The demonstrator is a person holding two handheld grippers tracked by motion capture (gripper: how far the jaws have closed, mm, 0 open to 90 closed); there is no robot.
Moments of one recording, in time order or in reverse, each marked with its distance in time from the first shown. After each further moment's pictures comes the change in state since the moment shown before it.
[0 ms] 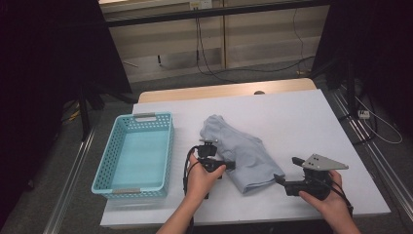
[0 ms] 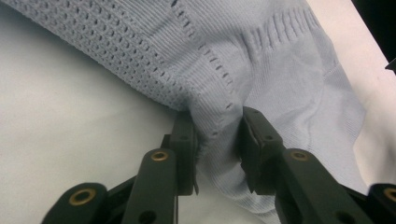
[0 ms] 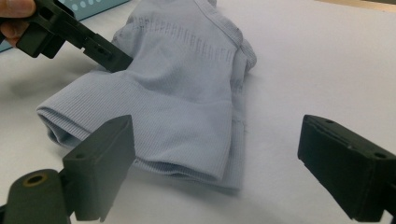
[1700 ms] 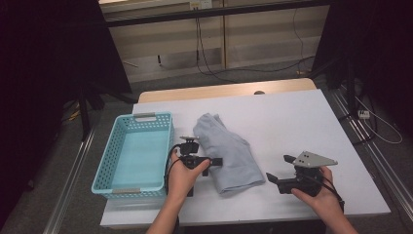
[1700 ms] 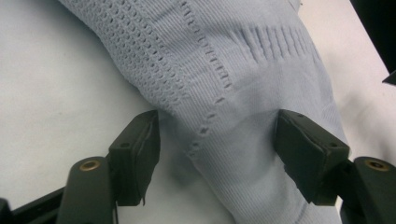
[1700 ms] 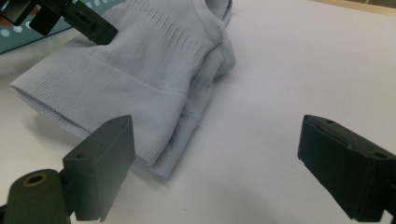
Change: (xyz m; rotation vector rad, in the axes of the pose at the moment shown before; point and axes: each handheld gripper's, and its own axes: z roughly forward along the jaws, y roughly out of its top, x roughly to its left) left arm 0.029 0.001 -0.036 -0.038 0.040 -0.055; right arm 0.007 0.009 0.017 0.007 0.044 -0.036
